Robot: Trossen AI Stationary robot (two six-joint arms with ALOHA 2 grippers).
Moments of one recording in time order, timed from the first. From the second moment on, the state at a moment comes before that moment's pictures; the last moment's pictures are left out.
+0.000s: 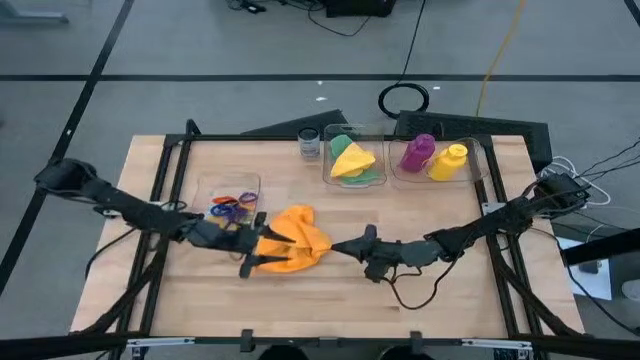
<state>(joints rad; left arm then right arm) -0.42 1.29 0.51 0.65 -0.26 -0.07 0.47 1.66 0.82 0.77 0.60 -1.11</state>
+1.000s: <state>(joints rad) -0.60 1.46 0.51 0.79 -0.51 0.26 0.47 1.66 0.82 0.77 0.52 -1.02</state>
